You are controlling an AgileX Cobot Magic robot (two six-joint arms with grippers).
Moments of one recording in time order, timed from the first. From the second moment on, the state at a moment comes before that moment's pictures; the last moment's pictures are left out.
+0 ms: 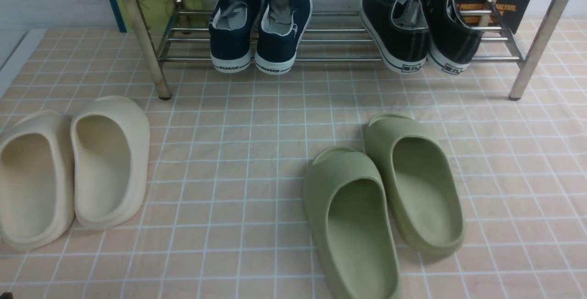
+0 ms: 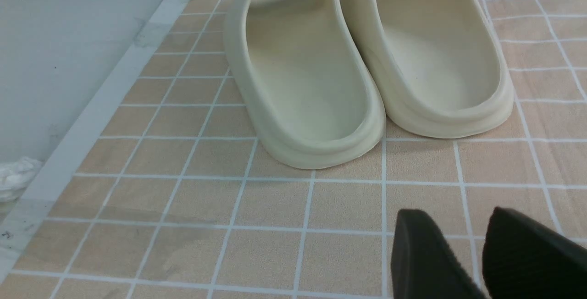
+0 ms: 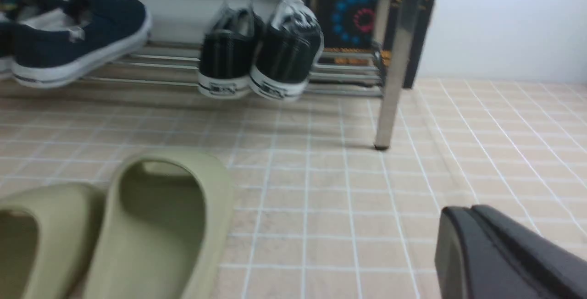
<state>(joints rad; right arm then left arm) -0.05 0.07 -0.09 0.12 0.20 -0.08 0.10 -0.01 0.02 0.19 0.37 -0.04</state>
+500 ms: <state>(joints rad) -0.07 -0.01 0.02 -0.01 0.35 0.09 0.10 -0.01 0.02 0.19 0.37 -0.04</state>
